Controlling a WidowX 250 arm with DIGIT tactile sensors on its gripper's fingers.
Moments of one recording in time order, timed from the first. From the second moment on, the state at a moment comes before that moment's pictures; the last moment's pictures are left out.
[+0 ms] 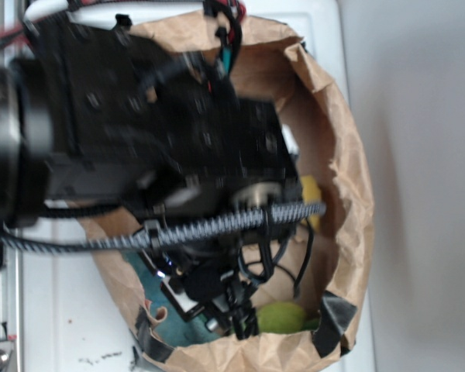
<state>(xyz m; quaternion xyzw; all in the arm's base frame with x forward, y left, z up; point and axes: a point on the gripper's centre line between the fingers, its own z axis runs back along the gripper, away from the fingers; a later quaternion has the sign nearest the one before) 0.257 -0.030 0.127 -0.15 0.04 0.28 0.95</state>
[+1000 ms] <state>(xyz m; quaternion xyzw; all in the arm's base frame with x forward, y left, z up) 0.256 -0.041 0.088 -0.11 0.02 0.24 0.96</state>
